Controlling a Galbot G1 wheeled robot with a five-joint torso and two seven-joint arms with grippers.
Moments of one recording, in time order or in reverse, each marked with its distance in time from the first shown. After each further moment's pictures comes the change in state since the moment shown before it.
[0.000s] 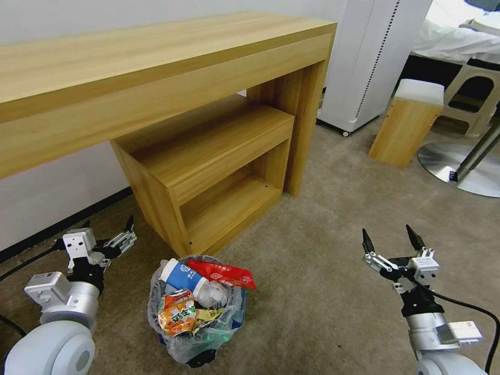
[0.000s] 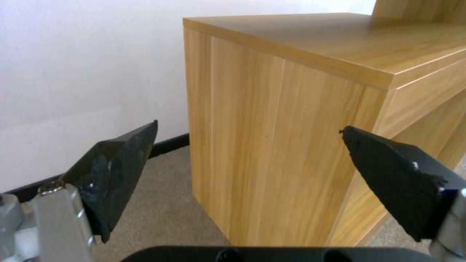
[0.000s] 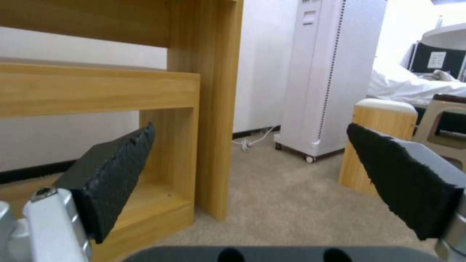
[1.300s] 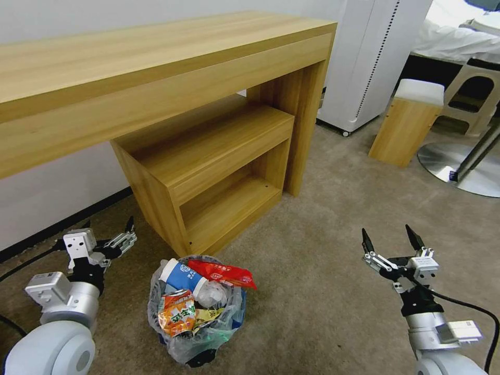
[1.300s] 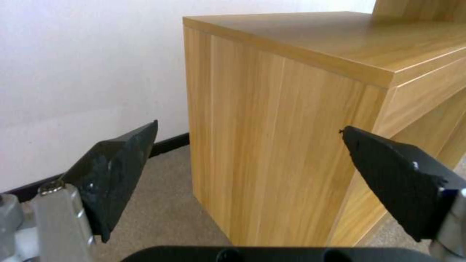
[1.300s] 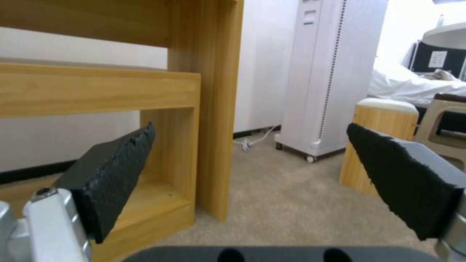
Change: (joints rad) left arm 0.001 0.000 0.001 0.000 0.002 0.002 -0.001; right arm 0.001 -0.002 -0.001 -0.001 0.003 -0.001 0.000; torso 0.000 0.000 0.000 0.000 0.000
